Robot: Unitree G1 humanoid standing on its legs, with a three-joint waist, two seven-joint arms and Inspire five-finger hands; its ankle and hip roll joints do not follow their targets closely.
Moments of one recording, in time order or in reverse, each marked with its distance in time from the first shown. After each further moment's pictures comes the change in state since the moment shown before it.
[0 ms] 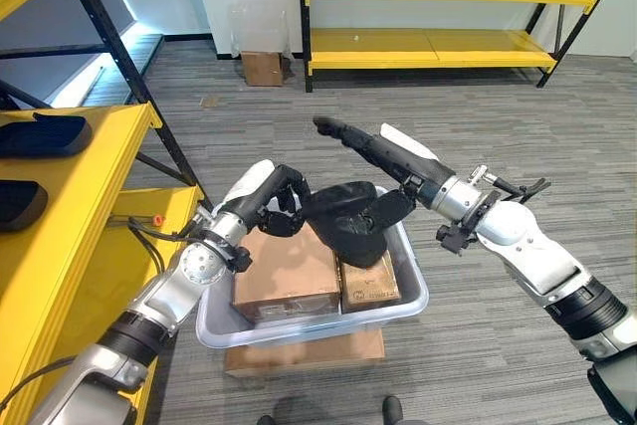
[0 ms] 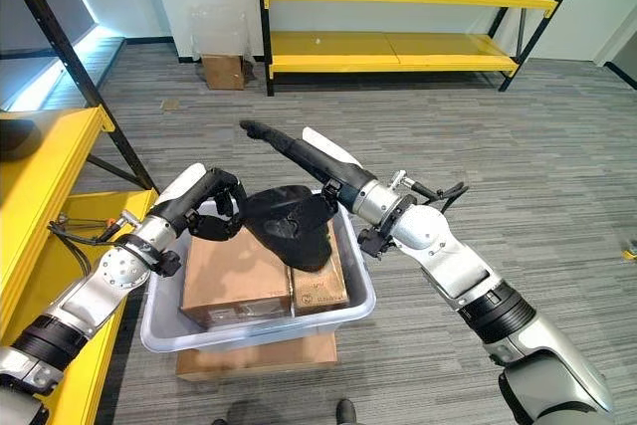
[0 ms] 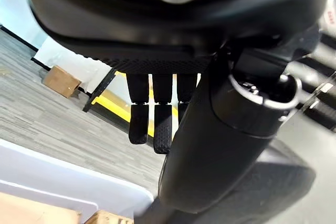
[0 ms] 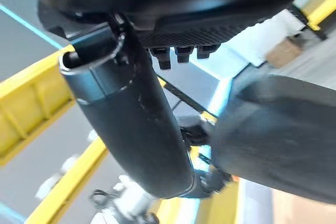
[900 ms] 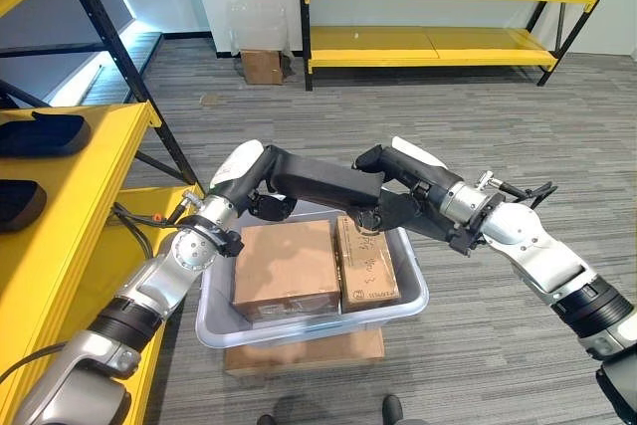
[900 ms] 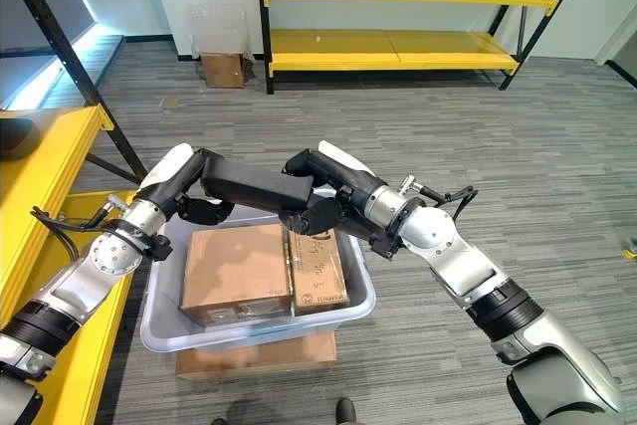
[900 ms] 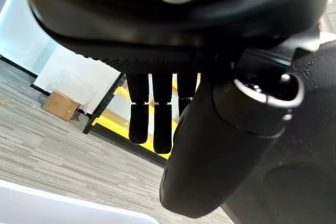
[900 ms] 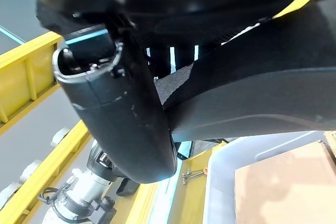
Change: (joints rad) left arm -0.093 0.032 -0.005 0.037 0.026 -0.006 0.045; right arm -0.007 -0.039 0.057 0.125 -0.002 0.021 0.017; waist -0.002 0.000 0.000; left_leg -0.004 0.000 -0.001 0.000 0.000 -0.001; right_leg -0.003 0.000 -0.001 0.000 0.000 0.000
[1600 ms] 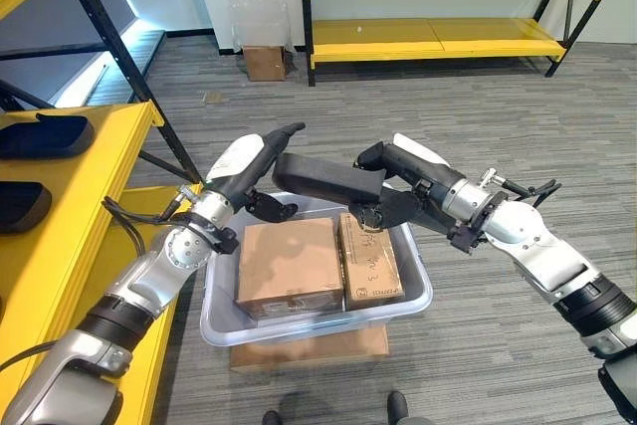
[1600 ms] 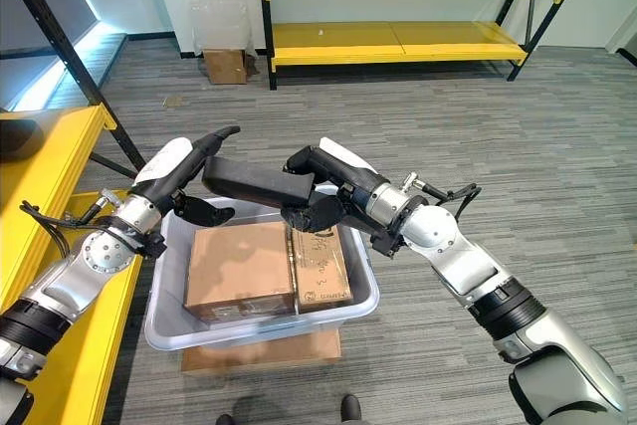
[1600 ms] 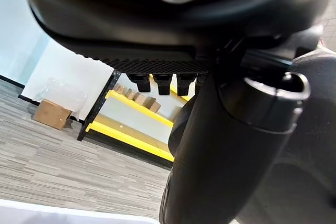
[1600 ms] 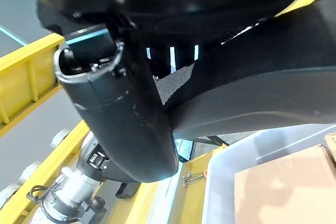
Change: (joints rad) left arm 0.000 0.010 0.012 -0.012 0.015 -0.038 -0.001; right arm -0.005 -0.013 0.000 0.000 -0.018 -0.009 -0.013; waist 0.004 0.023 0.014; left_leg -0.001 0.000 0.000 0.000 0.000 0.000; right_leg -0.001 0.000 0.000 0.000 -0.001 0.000
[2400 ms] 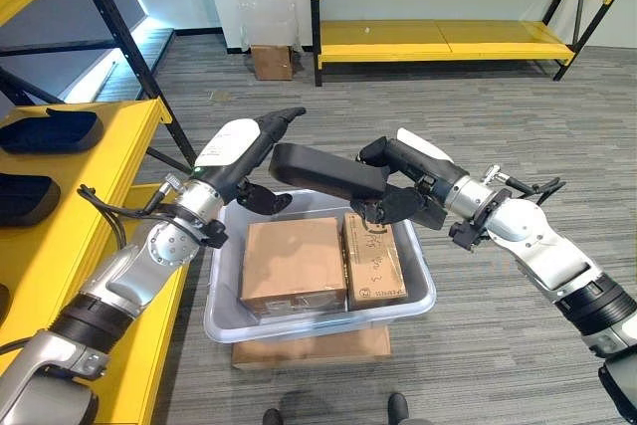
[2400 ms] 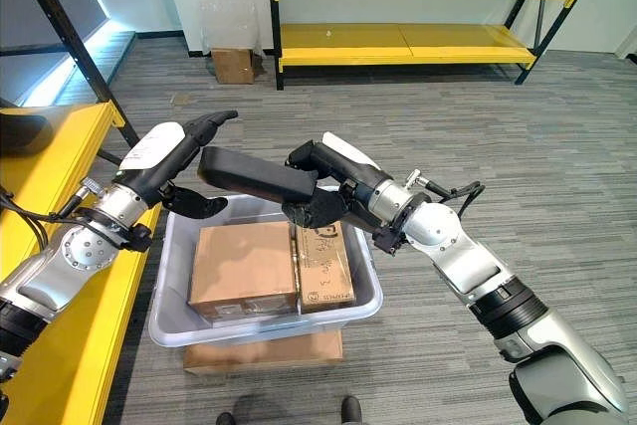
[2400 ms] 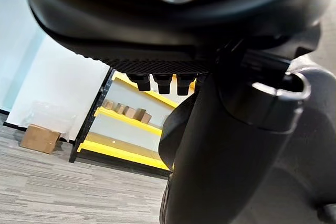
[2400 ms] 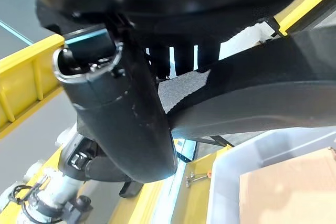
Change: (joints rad) left arm 0.004 0.127 0.016 -0.122 0.067 -0.012 0.003; right arm -0.003 0.000 -0.002 -0.001 0.000 -0.005 -0.001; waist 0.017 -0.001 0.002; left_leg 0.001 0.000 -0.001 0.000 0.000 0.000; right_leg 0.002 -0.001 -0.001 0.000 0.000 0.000
